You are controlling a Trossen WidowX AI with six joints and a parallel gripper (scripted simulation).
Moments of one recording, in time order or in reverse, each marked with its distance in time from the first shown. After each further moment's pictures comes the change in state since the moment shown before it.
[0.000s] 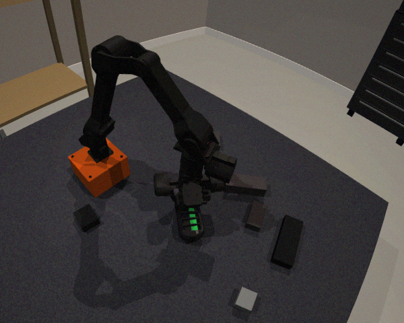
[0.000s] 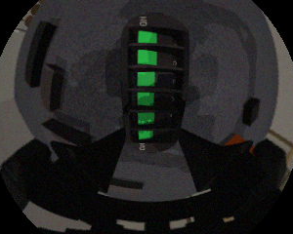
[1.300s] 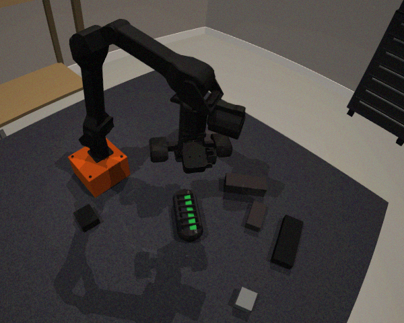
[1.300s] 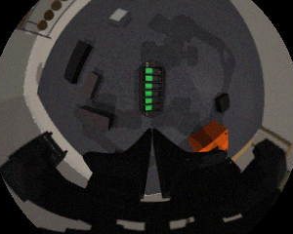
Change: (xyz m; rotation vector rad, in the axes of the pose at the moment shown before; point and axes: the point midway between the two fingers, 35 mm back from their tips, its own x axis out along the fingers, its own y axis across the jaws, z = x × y) arm -0.130 -0.007 -0.003 -0.005 -0.024 0.037
